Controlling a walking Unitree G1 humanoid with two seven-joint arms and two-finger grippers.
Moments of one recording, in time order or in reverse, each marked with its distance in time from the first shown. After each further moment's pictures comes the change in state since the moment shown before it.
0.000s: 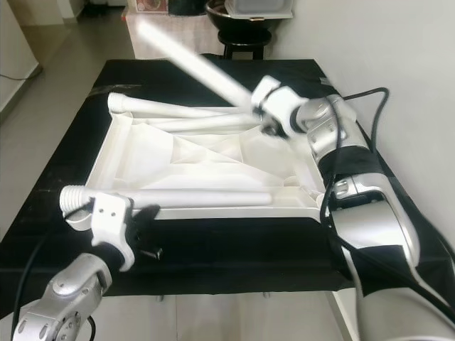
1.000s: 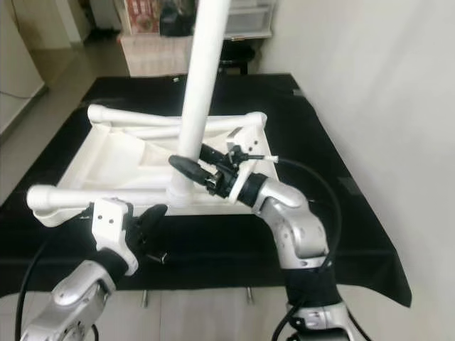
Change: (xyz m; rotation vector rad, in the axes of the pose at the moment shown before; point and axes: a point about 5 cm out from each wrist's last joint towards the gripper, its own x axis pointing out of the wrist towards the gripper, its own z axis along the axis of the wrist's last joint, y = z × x) left arm -0.011 -0.005 -0.008 -0.062 -0.023 -0.120; right arm -0.042 0.137 -0.020 0.493 -0.379 0.476
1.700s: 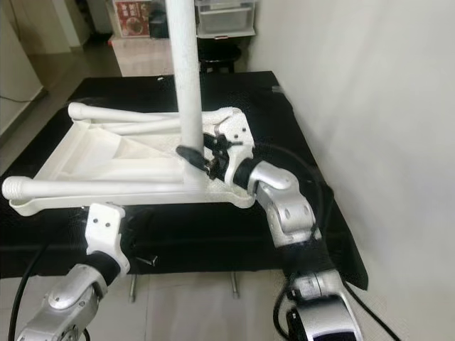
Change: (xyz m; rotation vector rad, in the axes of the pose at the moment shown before) left arm -0.005 0.011 -0.002 0.191 0.029 0.079; right arm 0.013 -0.064 0.000 -0.196 0.191 -0.314
